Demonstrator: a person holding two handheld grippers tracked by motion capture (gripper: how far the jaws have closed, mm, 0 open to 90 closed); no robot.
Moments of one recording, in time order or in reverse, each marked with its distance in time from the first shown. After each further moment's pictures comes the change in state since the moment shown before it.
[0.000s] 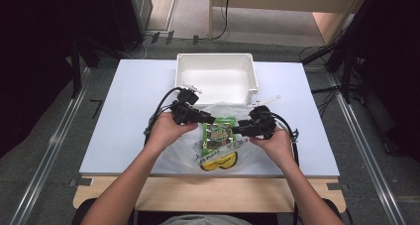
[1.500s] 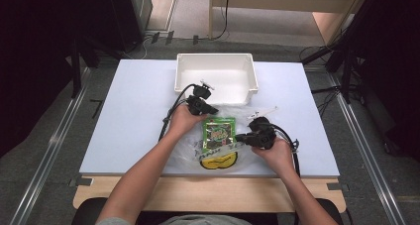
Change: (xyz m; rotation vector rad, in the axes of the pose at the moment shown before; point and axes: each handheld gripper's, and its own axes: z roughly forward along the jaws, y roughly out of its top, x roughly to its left) left arm 0.062 0.018 0.085 0.080 0.115 -0.049; right arm 0.009 -0.030 0.006 0.078 -0.003 0.014
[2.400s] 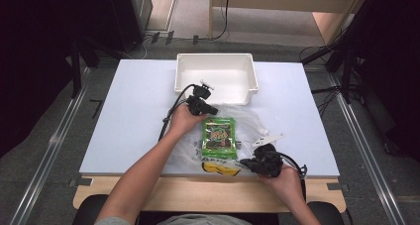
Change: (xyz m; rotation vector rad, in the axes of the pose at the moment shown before) left arm 0.001 0.000 0.001 -0.002 0.018 0.005; right arm 0.036 -0.062 -0.014 0.038 0.001 -0.006
